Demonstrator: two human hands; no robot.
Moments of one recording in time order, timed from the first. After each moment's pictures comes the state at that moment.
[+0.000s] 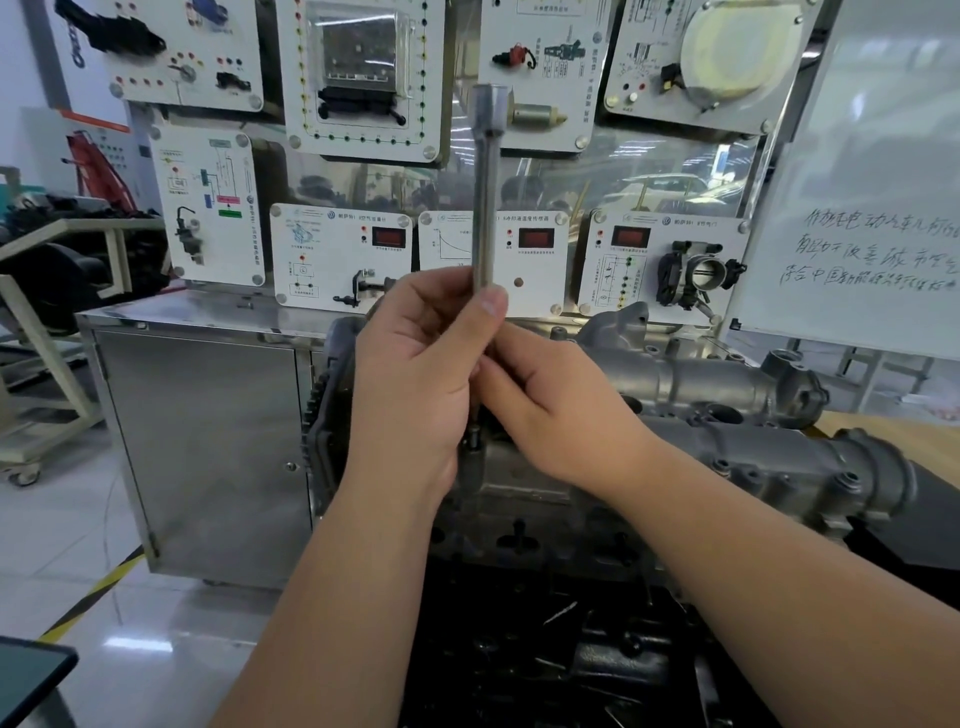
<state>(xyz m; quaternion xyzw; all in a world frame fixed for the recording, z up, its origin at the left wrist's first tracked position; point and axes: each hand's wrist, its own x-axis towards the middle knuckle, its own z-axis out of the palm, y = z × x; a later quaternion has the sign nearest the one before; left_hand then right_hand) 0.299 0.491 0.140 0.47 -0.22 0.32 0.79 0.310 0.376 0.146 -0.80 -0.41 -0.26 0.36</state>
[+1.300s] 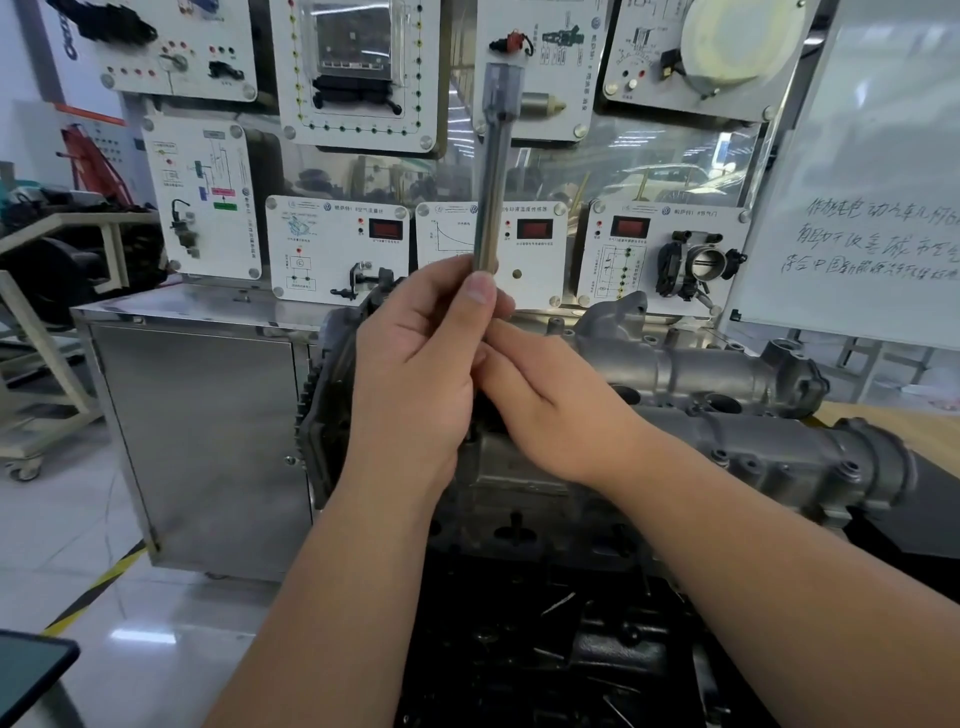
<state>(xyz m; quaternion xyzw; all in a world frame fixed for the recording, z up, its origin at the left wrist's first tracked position) 0.298 0.489 0.138 0.51 -0.24 0.34 0.76 0.309 0.374 0.147 -0.82 -0.40 -0.21 0.36</state>
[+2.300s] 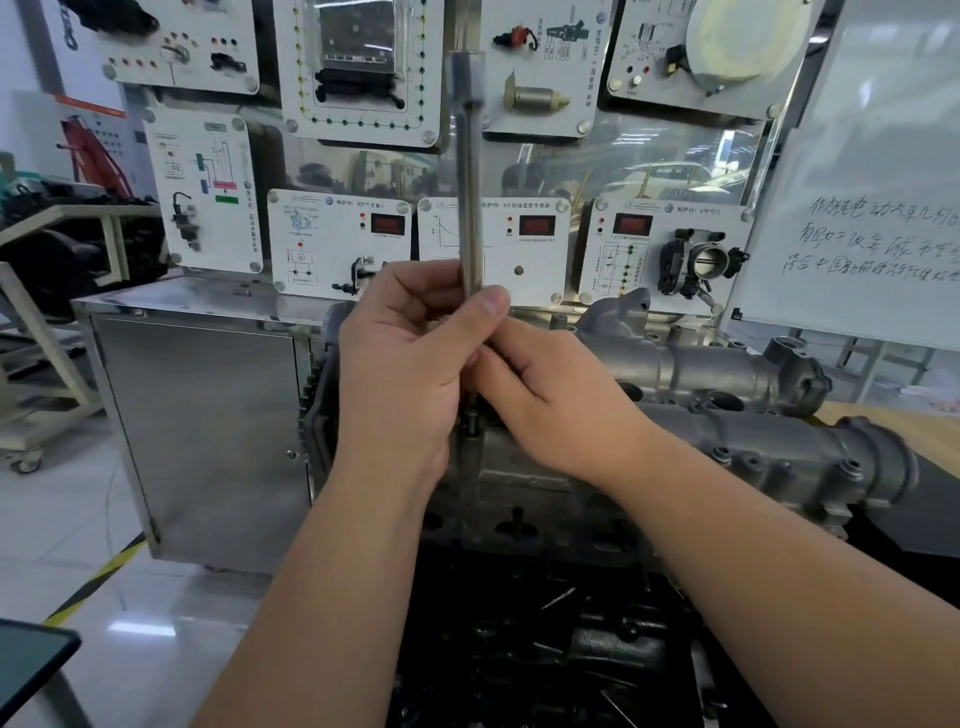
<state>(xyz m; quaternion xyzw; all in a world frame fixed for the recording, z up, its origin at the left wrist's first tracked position) 0.297 0.494 0.136 0.46 -0.22 0.34 0.79 0.307 0.376 0.145 -0.81 -0.41 -0.25 0.34</state>
